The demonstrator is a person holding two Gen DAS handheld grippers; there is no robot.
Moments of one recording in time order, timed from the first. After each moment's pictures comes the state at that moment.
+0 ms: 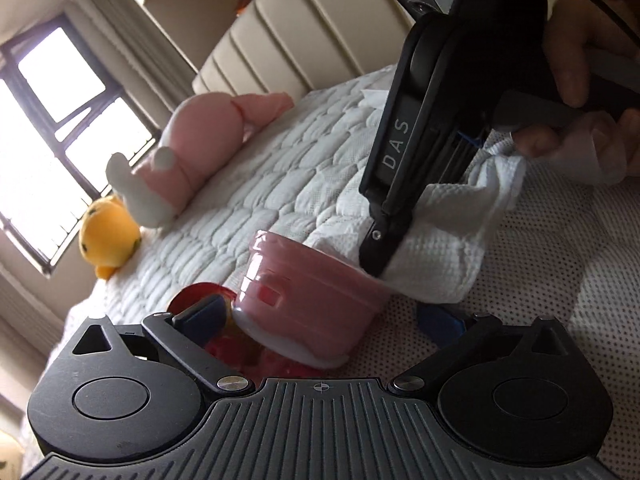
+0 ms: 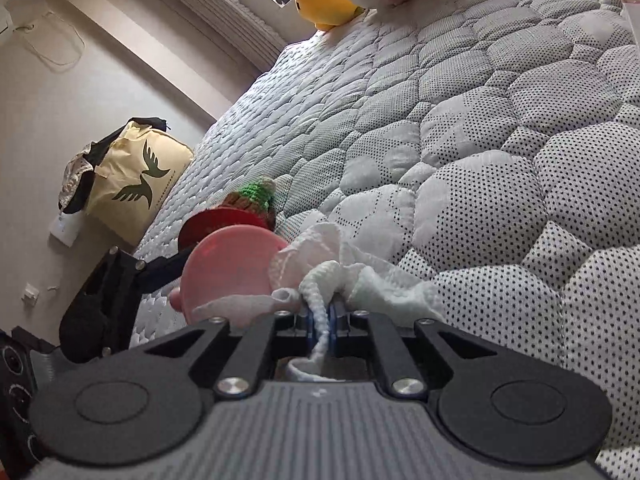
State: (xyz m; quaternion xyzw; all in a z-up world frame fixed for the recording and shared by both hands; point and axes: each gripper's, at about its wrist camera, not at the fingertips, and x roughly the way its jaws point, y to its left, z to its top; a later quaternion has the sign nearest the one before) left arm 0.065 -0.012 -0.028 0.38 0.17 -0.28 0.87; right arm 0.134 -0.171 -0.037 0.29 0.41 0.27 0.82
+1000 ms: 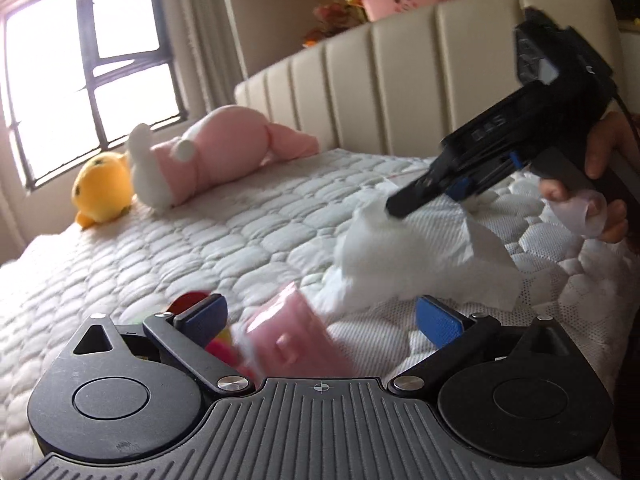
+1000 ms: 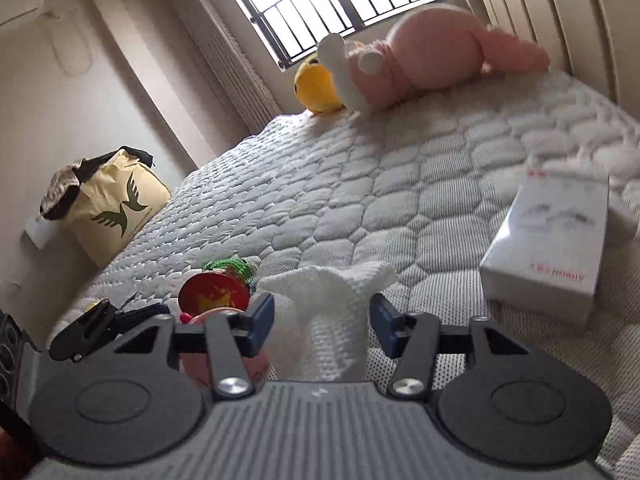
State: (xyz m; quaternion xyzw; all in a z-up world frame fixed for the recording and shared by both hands) left arm 0.043 0.011 0.014 0.17 0.18 -0.29 0.92; right arm 0.080 -0.217 0.039 0.18 0.29 0.21 0.92
